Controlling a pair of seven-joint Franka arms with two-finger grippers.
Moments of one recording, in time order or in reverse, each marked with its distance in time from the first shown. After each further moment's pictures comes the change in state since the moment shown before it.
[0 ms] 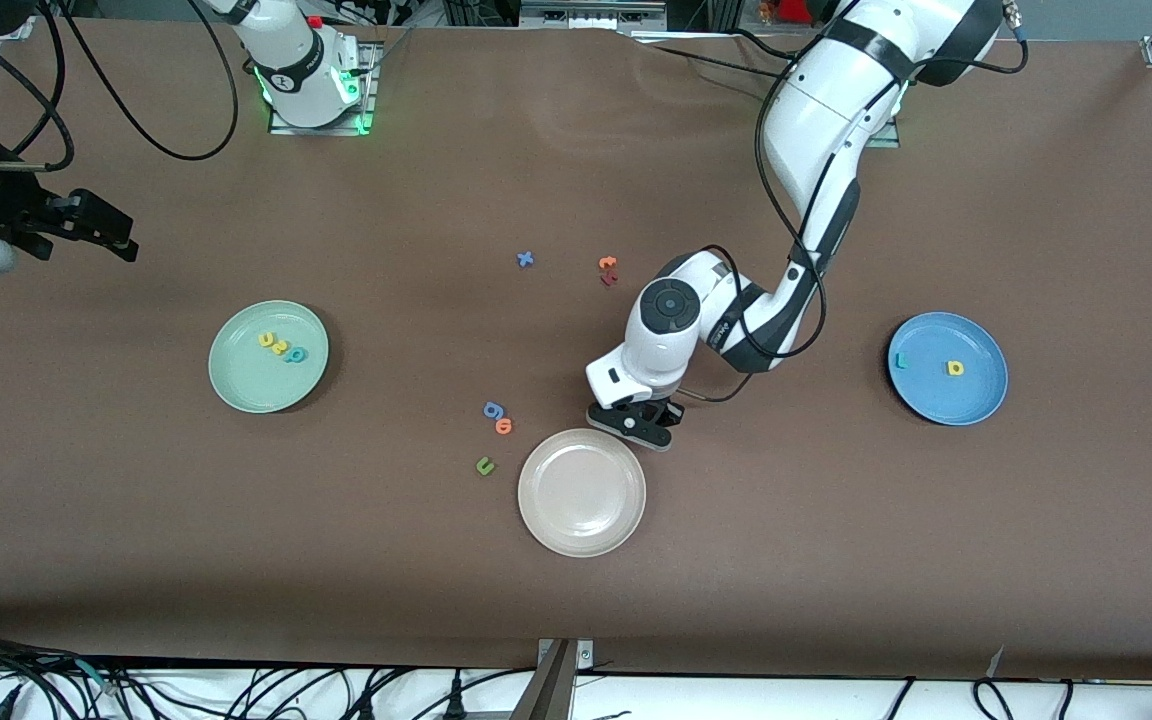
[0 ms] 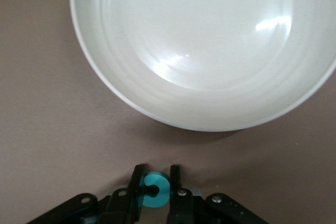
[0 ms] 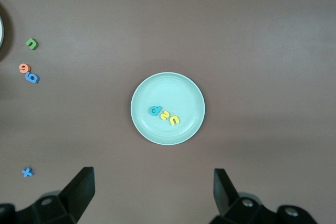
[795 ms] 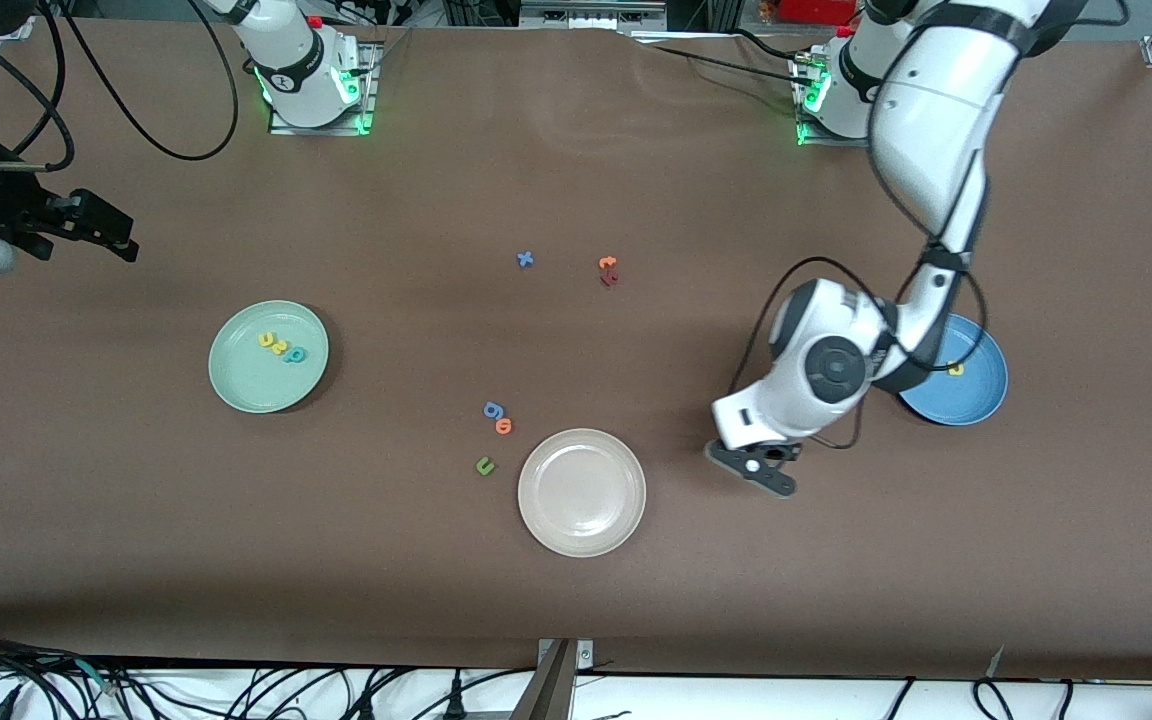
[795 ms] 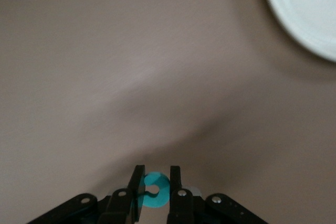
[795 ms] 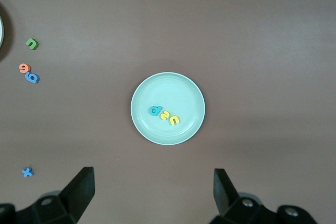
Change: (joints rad) left arm 0.252 -0.177 0.045 -0.106 -0.218 -0.197 0.596; right arm 0.000 0.000 0.000 0.000 0.000 0.000 0.000
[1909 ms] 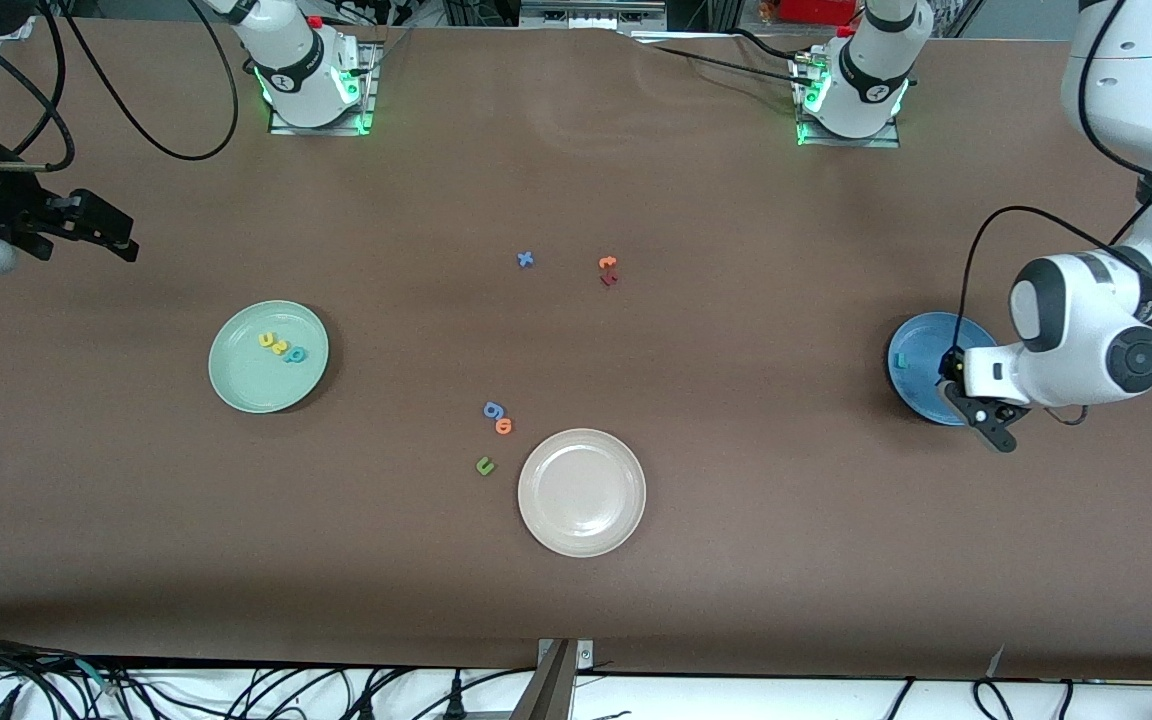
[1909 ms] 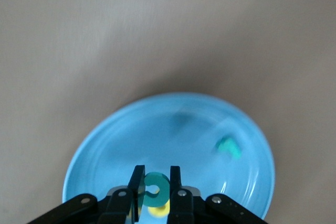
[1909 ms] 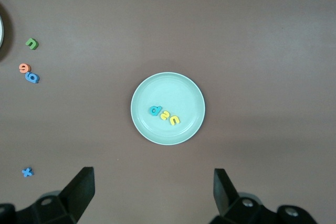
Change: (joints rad) left arm 0.330 -0.179 0.150 -0.326 -0.022 -0.077 0.731; right arm 0.000 0.000 0.000 0.000 0.000 0.000 0.000
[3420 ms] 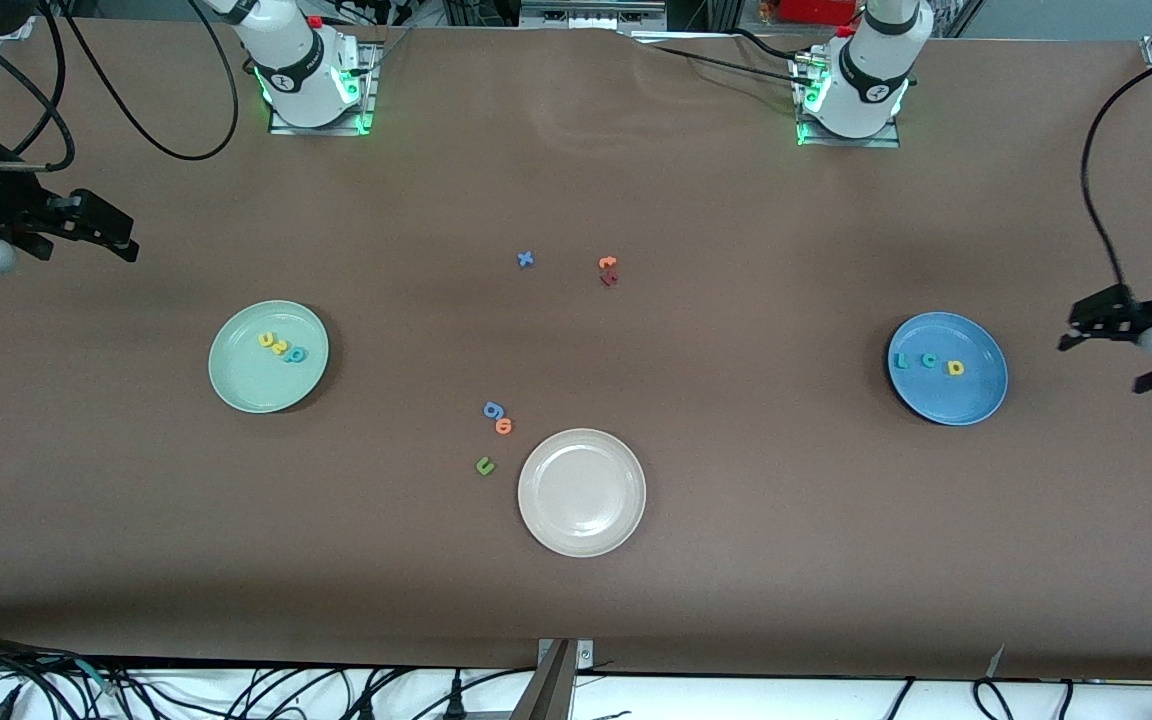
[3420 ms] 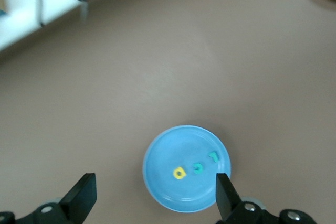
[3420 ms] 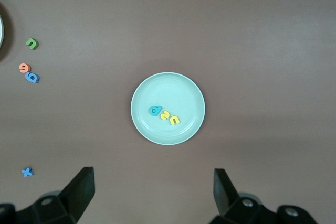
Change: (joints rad) left arm 0.038 -0.351 0.008 0.235 -0.093 -0.273 -0.193; right arm 0.000 0.000 0.000 0.000 0.000 0.000 -0.001
